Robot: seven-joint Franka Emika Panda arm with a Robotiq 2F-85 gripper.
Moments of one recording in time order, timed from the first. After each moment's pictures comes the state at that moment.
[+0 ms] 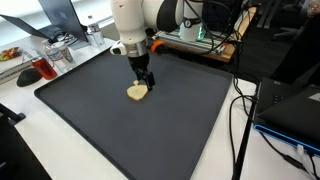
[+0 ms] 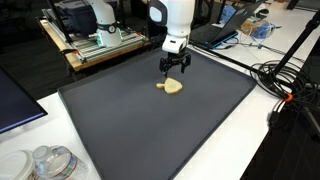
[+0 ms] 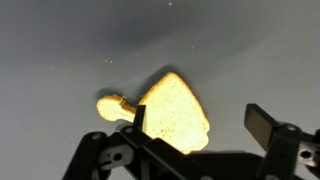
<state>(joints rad) 0.12 0.47 -0.04 -2.09 0.07 2.57 0.40</state>
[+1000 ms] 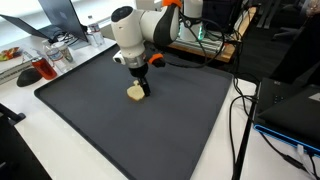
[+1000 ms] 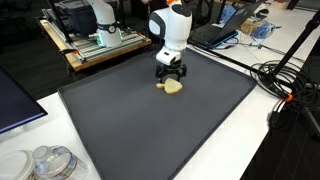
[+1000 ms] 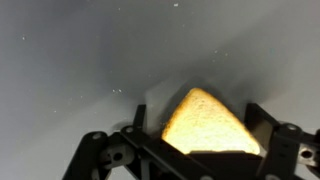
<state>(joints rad) 0.13 0.58 -0.08 -2.05 0.08 2.57 0.60</state>
